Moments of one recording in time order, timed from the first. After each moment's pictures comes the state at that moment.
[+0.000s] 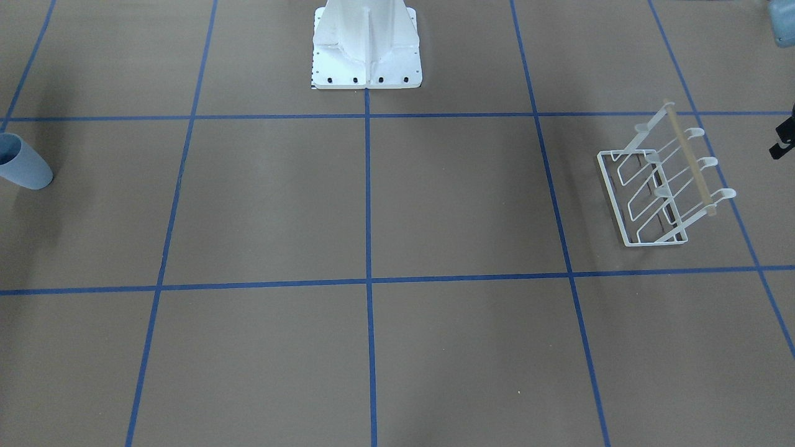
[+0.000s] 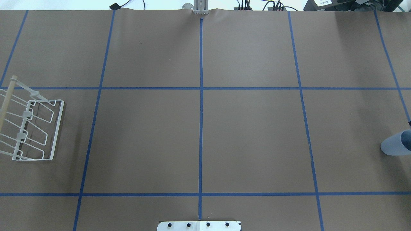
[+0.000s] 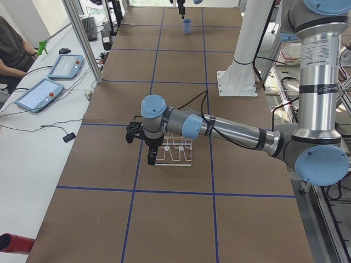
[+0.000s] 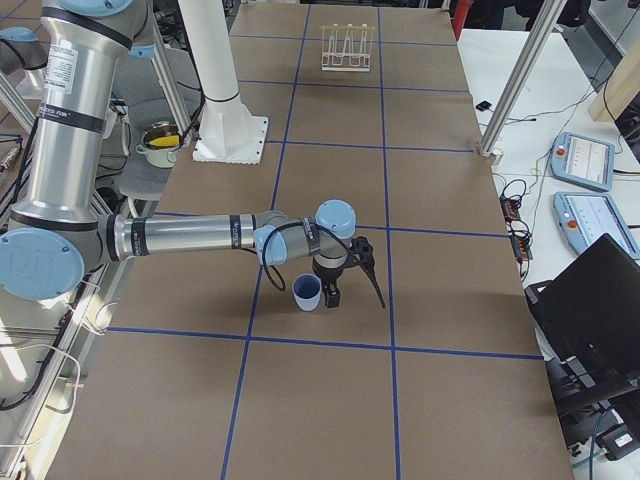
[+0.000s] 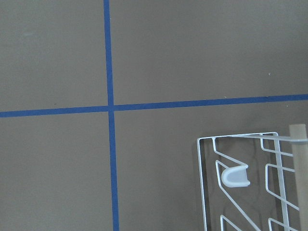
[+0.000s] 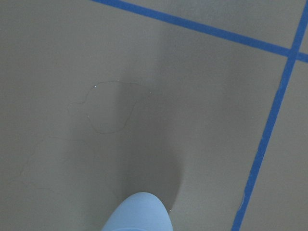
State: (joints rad) left arm -1.43 -1.51 -1.86 -1.62 -2.32 -0.24; right arm 1.25 -1.81 1.84 -1.37 2.33 0.10
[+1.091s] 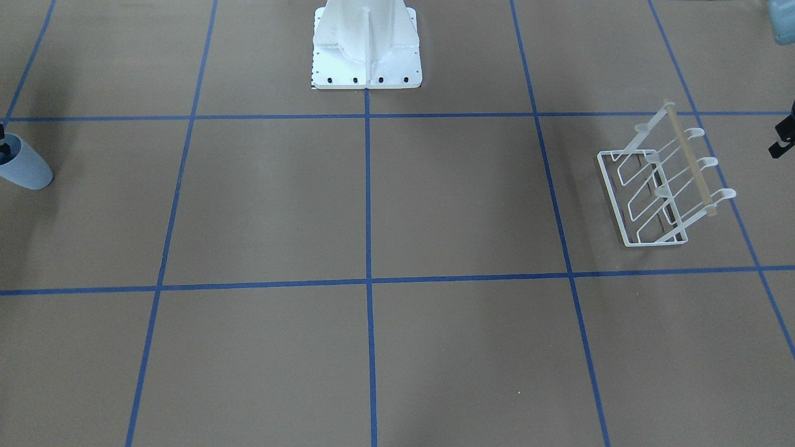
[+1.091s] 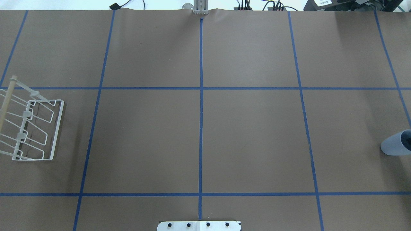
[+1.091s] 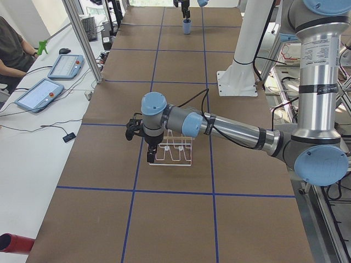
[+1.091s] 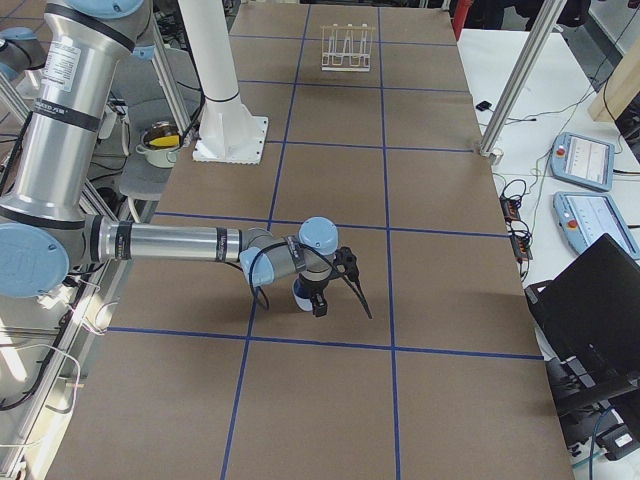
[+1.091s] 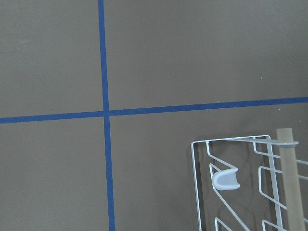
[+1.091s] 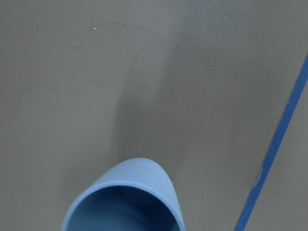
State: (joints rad) left arm -1.43 -1.51 -1.88 -1.62 -2.32 -0.24; right arm 1.19 -1.86 1.76 -1.18 2.33 0.12
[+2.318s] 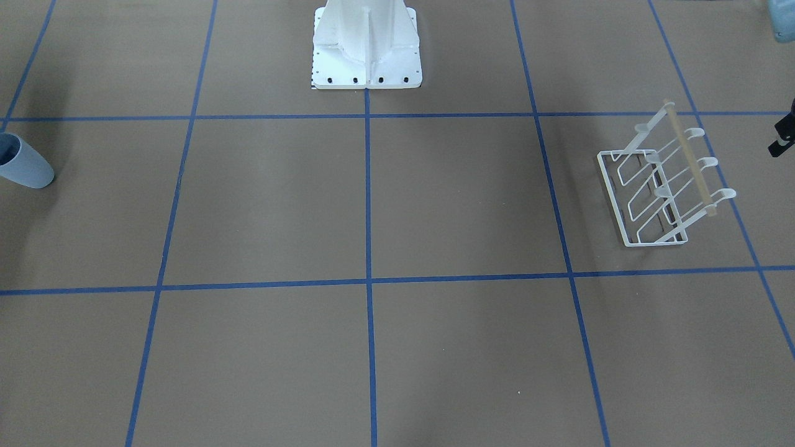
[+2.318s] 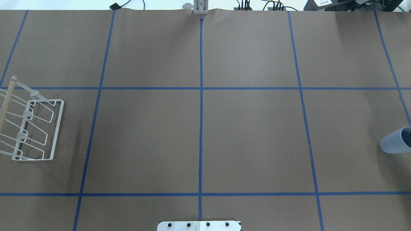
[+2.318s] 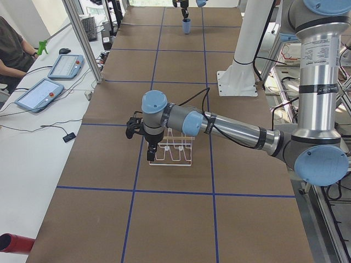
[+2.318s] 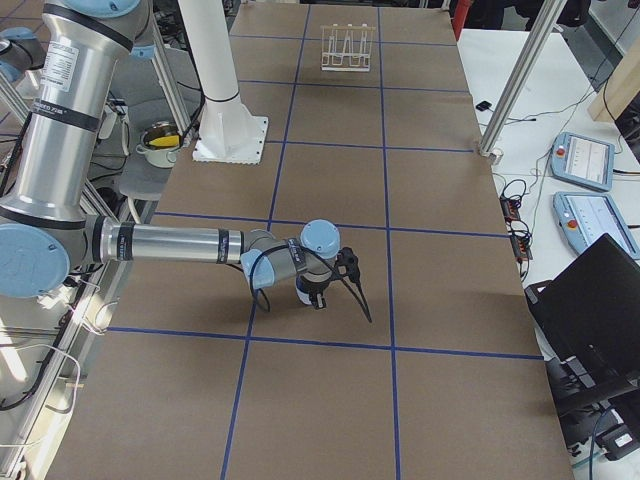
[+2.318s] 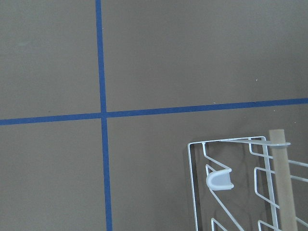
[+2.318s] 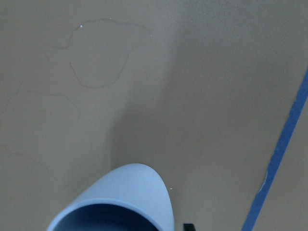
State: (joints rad) left arm -1.43 -1.51 -1.89 -1.62 -2.33 -0.24; right arm 1.23 -1.86 1.79 -1.18 2.38 0.12
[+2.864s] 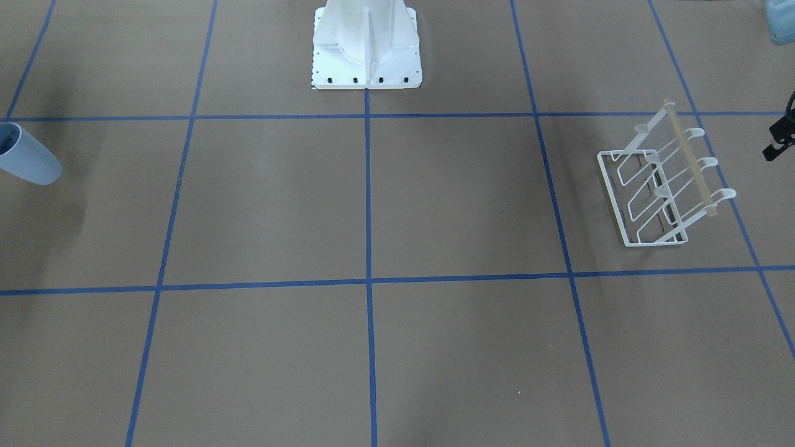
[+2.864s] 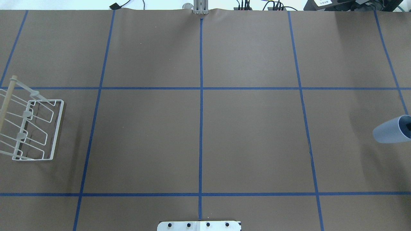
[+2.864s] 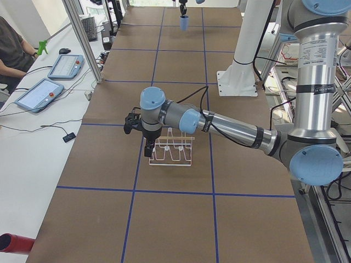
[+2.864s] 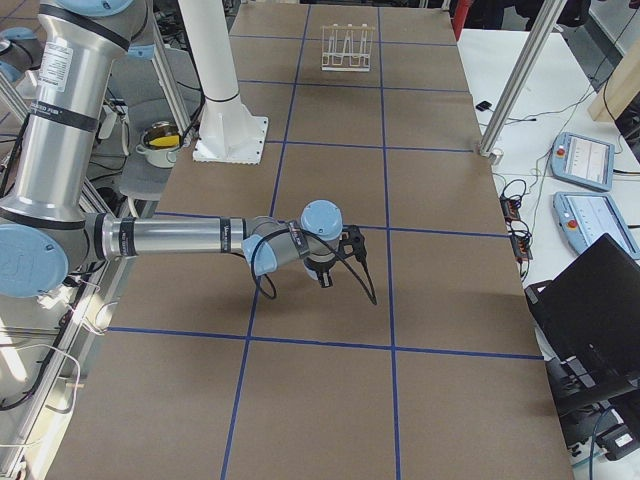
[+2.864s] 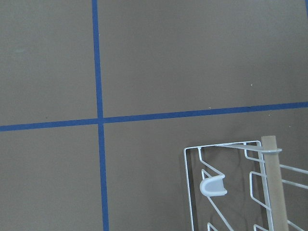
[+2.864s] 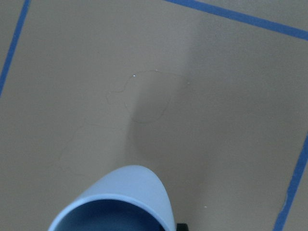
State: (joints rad) left arm -1.40 -1.55 -1.88 -1.66 -2.33 -0.25; right arm 1.26 -1.82 1.85 -1.17 2.48 0.24
